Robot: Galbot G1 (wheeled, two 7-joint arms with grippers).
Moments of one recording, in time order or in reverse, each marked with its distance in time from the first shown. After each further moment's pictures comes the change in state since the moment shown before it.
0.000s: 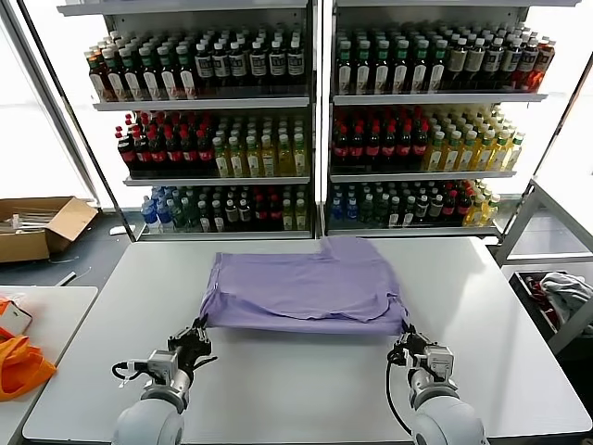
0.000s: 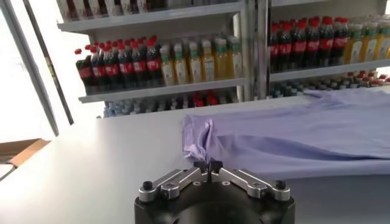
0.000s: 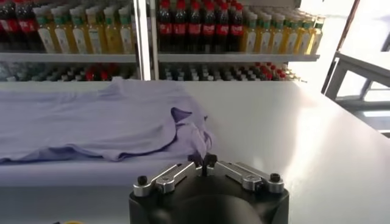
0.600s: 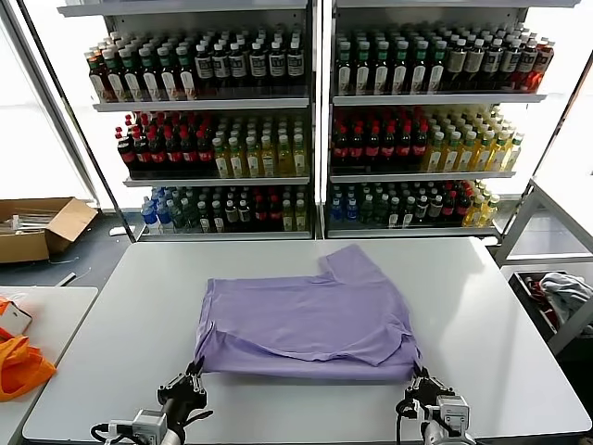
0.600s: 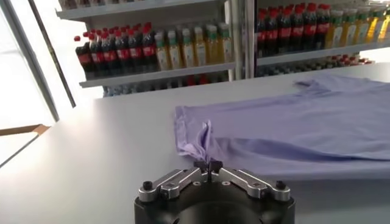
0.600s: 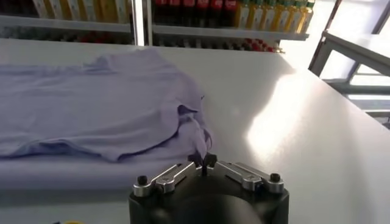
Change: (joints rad) left arm 0.267 -0.005 -0.012 -0.157 0.034 -0.036 -0.005; right arm -0.231 0.008 0.020 0.111 -0.052 0.004 0.016
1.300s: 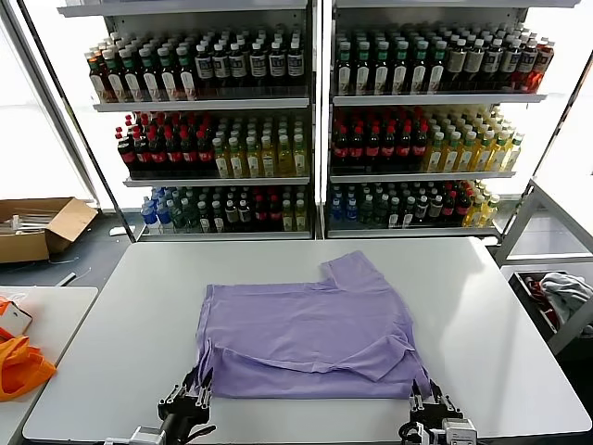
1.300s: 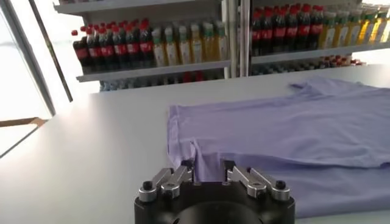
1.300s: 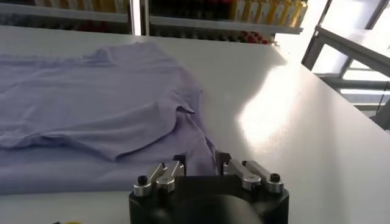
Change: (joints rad) left arm 0.060 -0.006 -0.001 -0.101 -0.018 0.021 -0.014; right arm -0.068 0.002 0.062 0.102 0.001 0.000 0.020
